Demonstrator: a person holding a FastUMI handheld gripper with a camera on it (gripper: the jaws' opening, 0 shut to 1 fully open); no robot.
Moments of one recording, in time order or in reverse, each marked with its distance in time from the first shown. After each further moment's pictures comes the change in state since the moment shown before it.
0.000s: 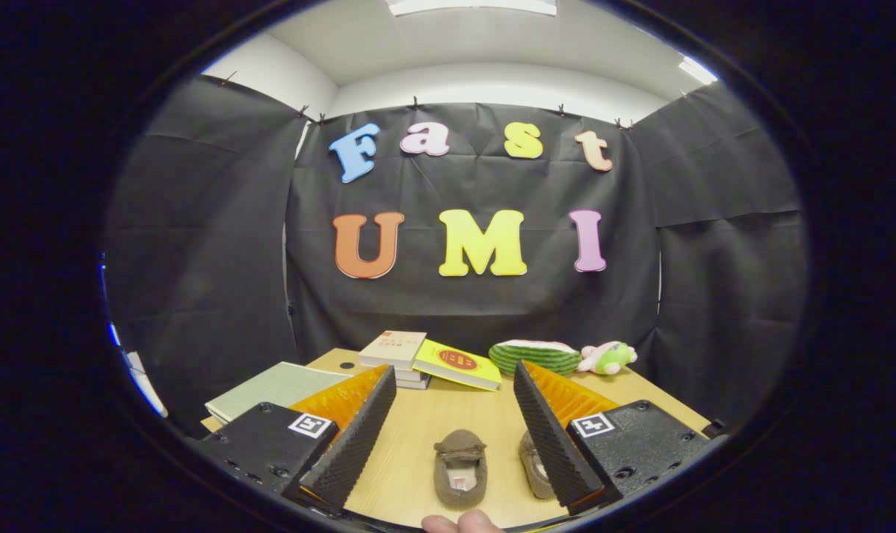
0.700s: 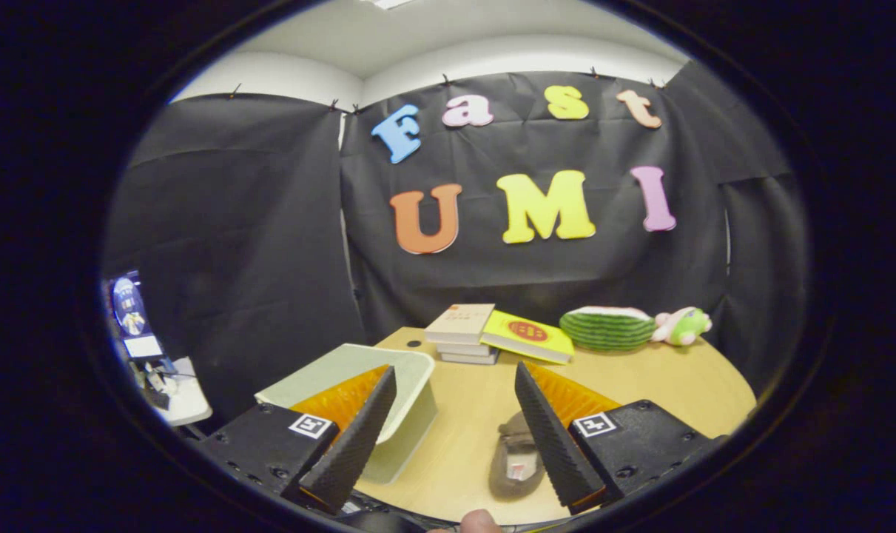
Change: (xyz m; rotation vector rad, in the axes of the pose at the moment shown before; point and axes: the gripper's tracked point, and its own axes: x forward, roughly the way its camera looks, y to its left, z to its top) arm 0.014 0.064 -0.053 0.126 0.180 0.367
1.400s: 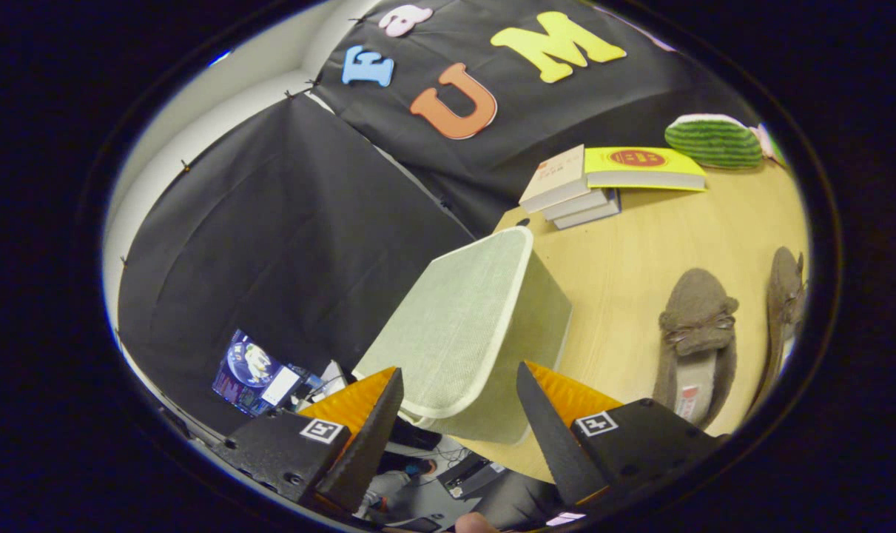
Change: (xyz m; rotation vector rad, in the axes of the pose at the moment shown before) arm 0.067 0.051 -0.093 0.468 0.439 0.433
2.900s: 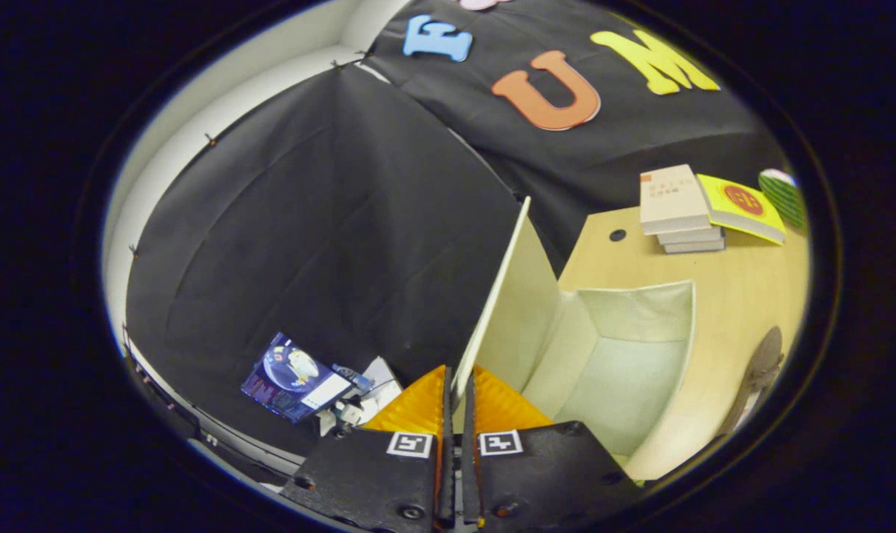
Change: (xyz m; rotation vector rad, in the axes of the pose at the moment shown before) arm 0.083 0.221 0.049 -0.189 0.074 0.067
